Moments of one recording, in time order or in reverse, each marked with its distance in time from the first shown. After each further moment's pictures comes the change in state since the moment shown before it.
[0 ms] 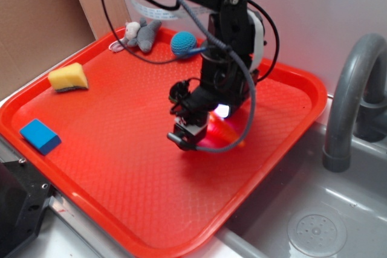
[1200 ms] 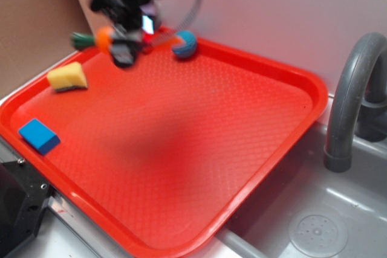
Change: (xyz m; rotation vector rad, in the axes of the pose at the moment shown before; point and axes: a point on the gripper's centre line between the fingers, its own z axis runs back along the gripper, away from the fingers) arm -0.099 -0.035 0.117 -0.055 -0.121 0.637
